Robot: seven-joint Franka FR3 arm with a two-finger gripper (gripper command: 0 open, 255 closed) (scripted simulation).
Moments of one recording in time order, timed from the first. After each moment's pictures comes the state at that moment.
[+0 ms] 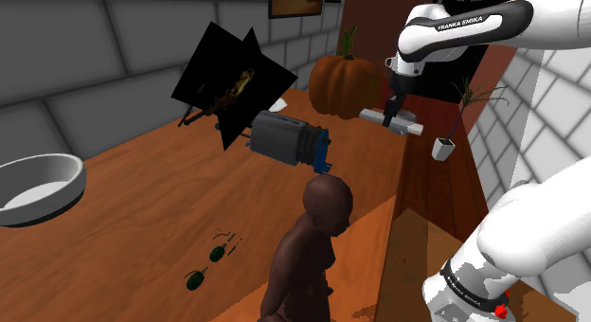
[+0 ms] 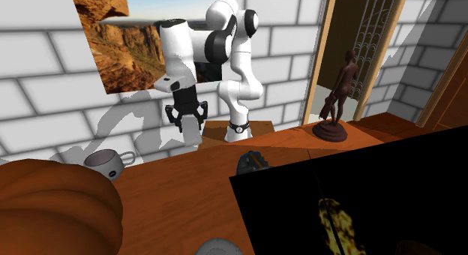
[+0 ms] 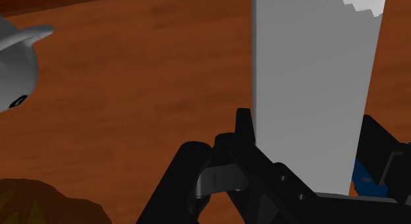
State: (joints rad) arm -0.06 -0.33 -0.33 -2.24 -0.09 1.91 -0.56
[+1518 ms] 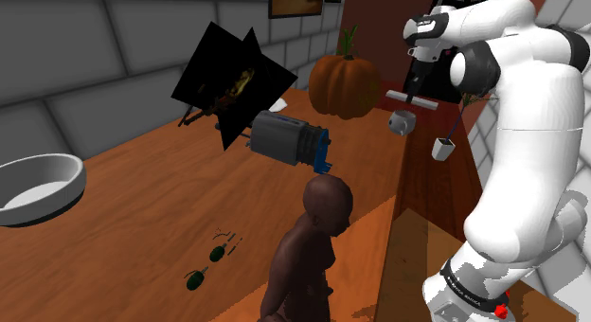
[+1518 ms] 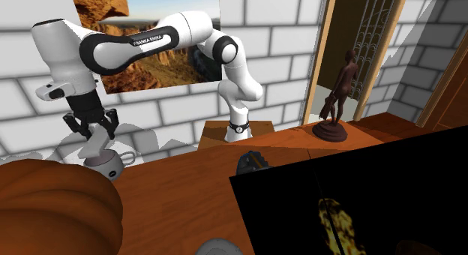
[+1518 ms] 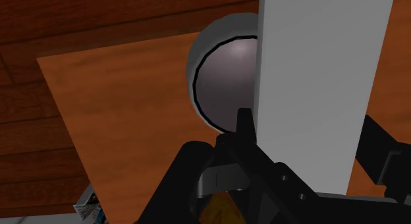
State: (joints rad) arm -0.36 0.44 -0.55 -1.36 0.24 1.72 -1.13
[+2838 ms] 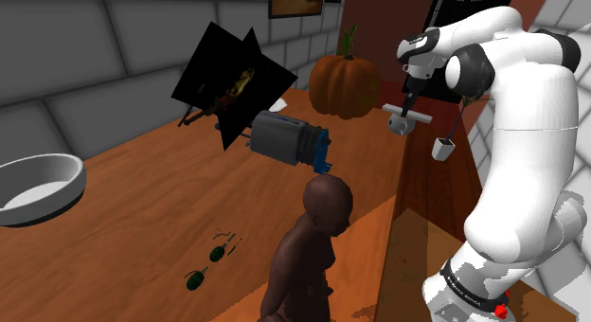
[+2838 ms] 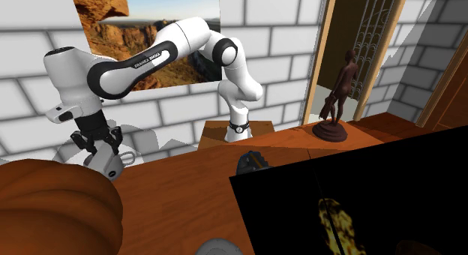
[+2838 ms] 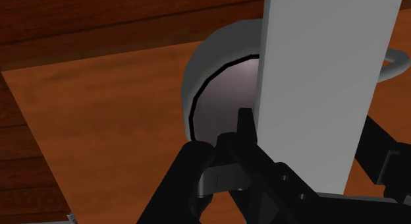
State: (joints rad) arm -0.35 0.47 -0.54 -1.49 0.26 1.87 -1.15
